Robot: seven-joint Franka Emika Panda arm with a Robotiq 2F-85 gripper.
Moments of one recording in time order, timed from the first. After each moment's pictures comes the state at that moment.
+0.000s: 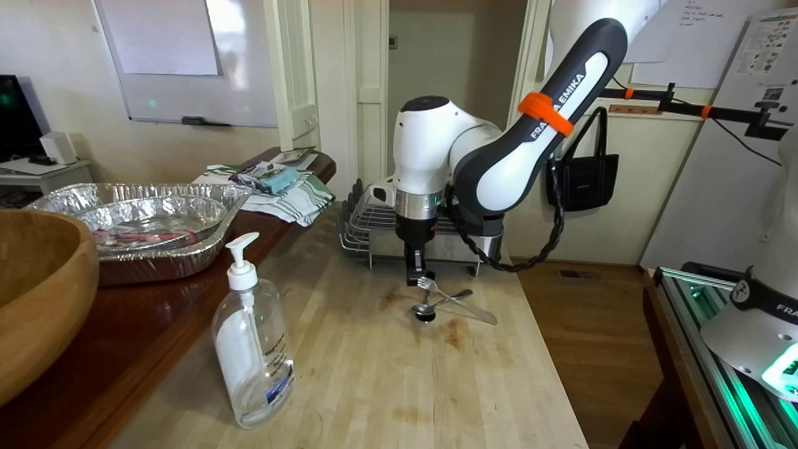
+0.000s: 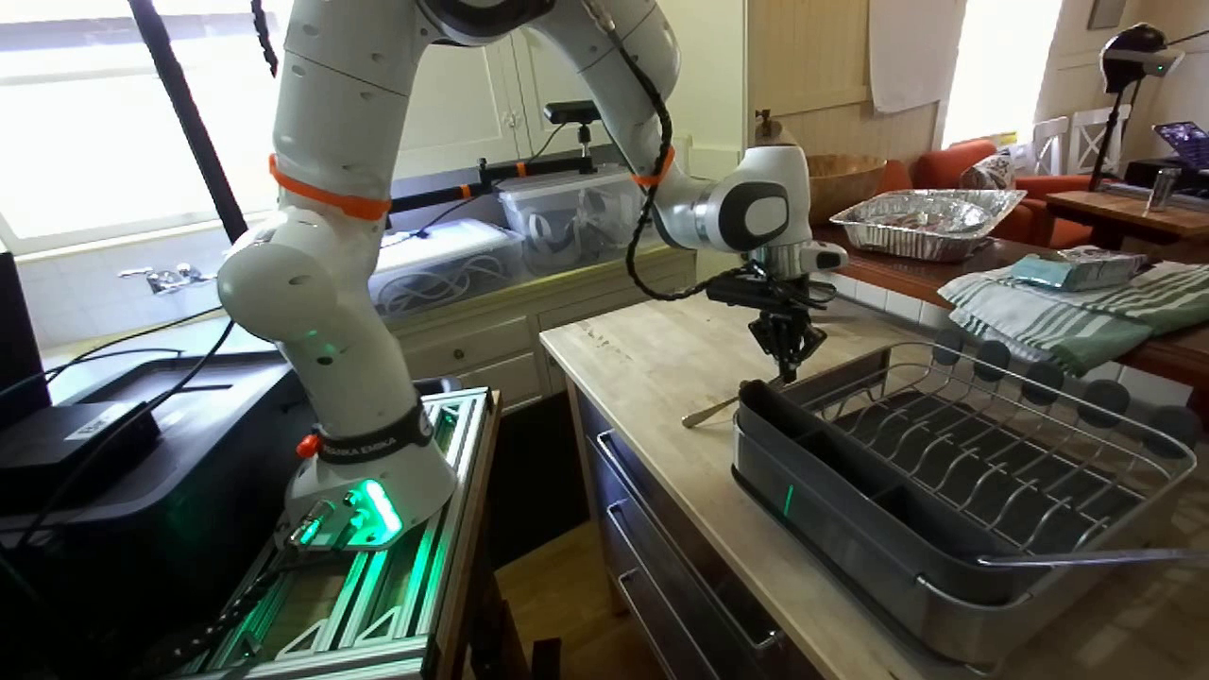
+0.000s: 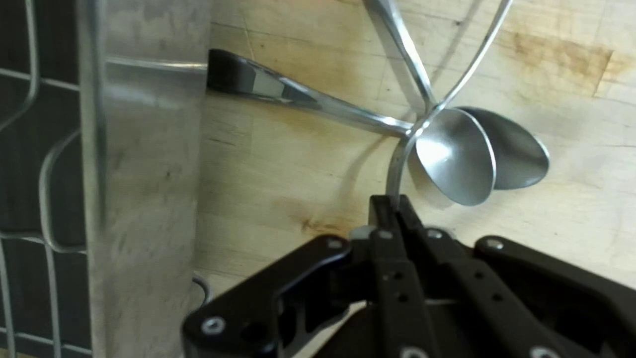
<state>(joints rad) 0.14 0.48 0.06 -2.08 -0.31 2.58 -0.08</state>
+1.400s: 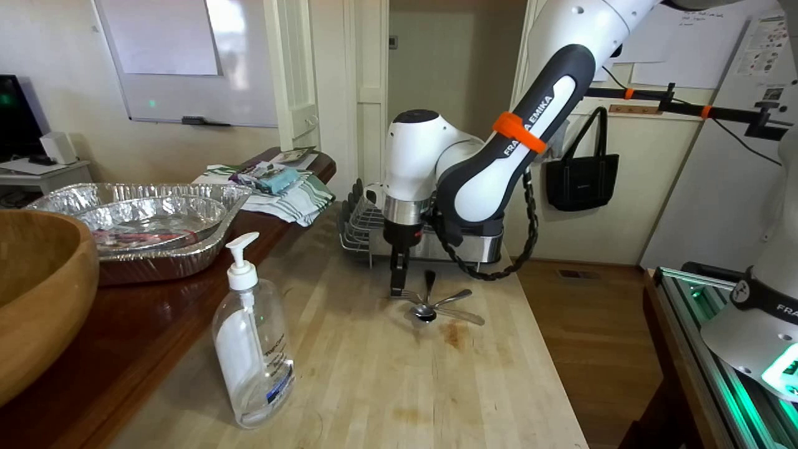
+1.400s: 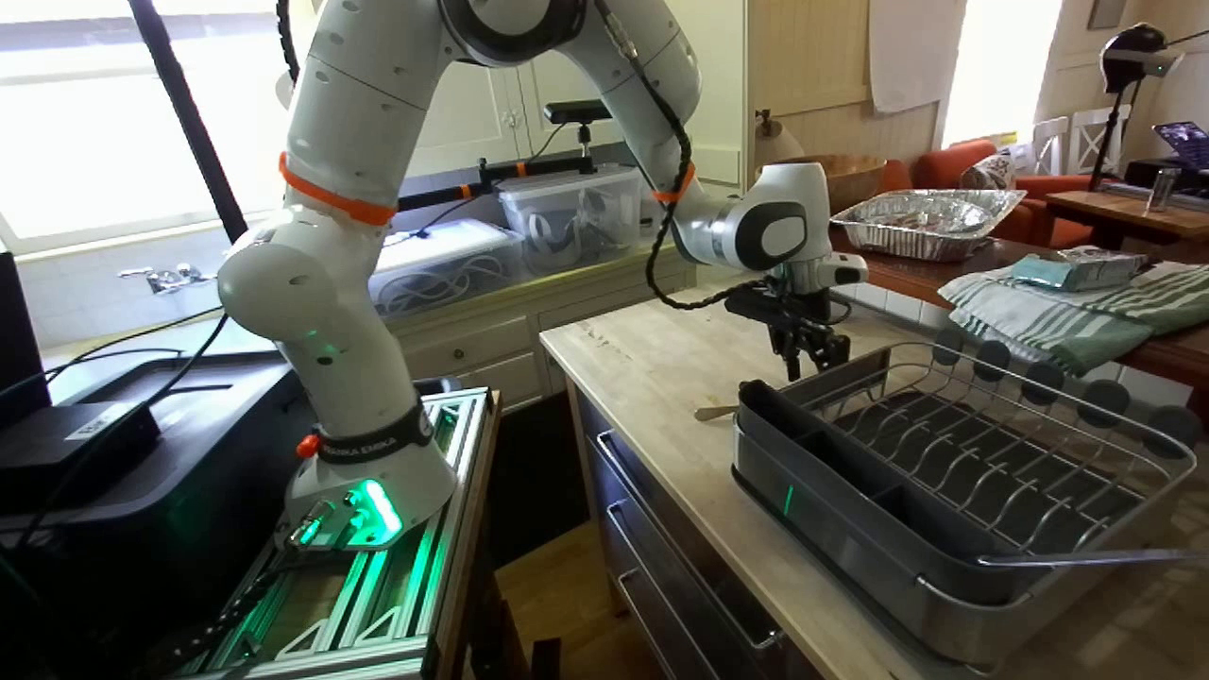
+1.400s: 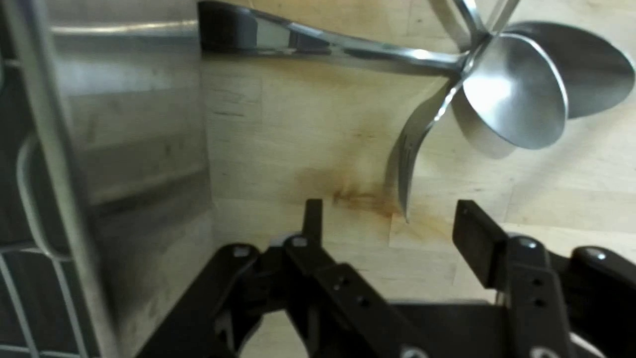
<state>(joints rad) 0.15 0.57 0.03 -1.99 -0.27 2.66 0.00</state>
